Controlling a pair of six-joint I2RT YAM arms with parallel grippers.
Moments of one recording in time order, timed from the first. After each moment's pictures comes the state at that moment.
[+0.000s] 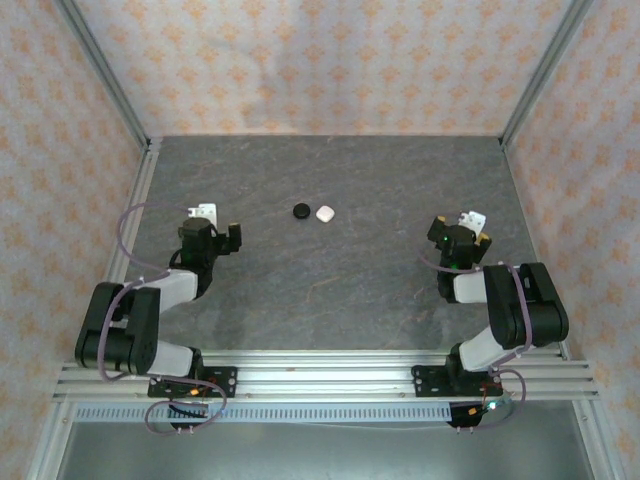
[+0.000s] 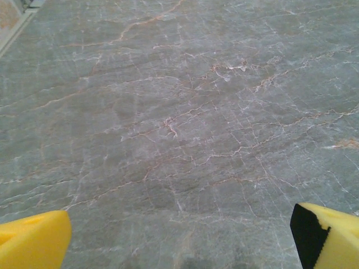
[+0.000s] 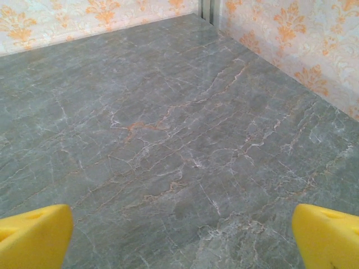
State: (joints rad) left arm -0.03 1.43 0.44 0.46 -0.17 -0.06; right arm 0.05 1.54 0.36 0.79 0.43 0.23
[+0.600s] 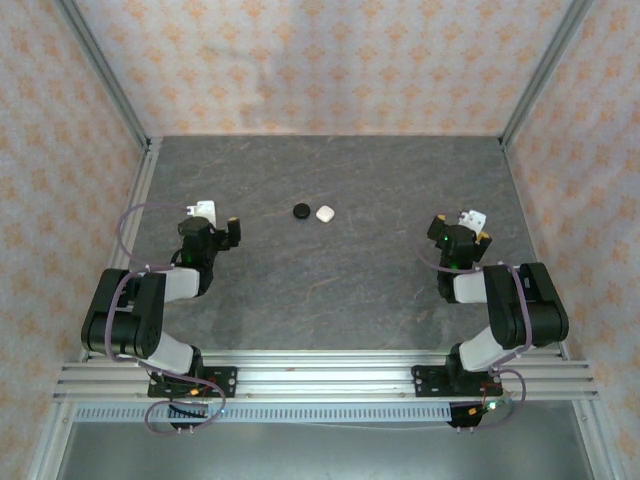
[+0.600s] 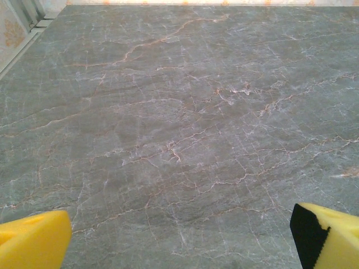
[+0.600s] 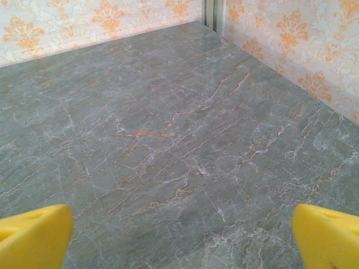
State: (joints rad) left arm -0.02 1.50 0.44 0.60 -0.17 -0.06; right arm 0.05 1.54 0.36 0.81 0.42 0.23
